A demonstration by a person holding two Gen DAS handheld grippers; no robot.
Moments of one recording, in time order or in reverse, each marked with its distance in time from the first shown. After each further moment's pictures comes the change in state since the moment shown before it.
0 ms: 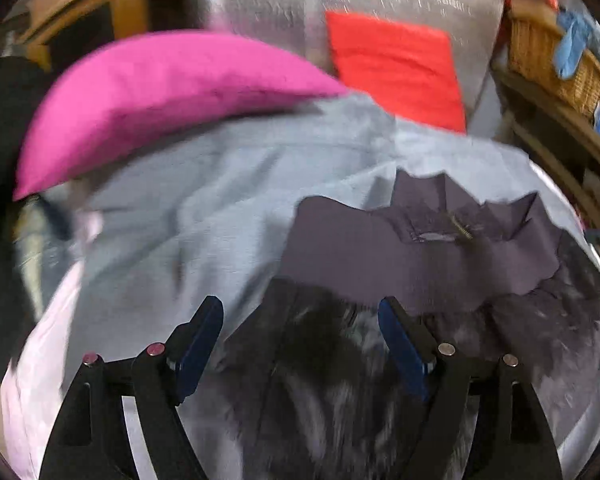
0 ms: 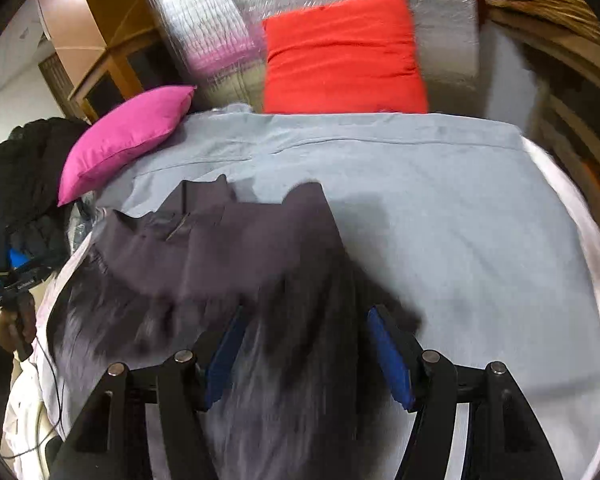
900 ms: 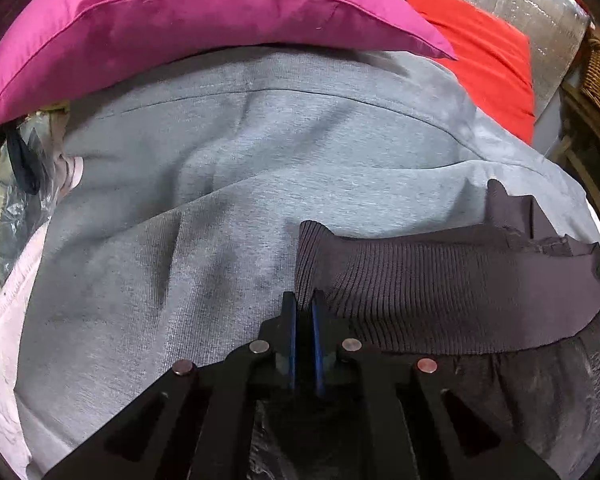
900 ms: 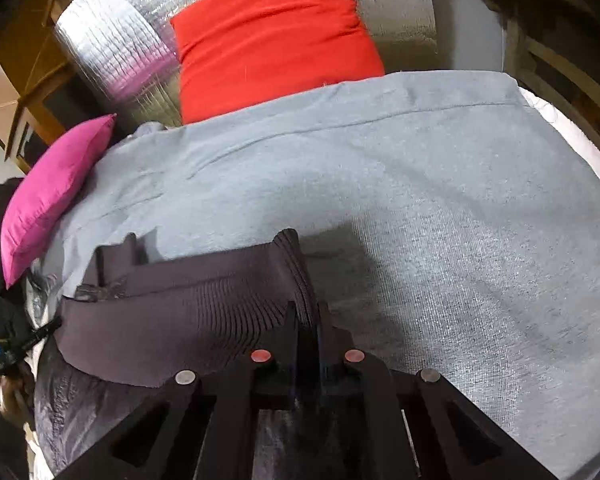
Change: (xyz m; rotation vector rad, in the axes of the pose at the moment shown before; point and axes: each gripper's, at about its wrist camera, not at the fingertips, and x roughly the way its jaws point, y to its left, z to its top) left arm 0.077 0.036 0.012 -0.205 0.093 0.067; right arm 0.097 -0.059 0.030 0.224 0.000 -0.085
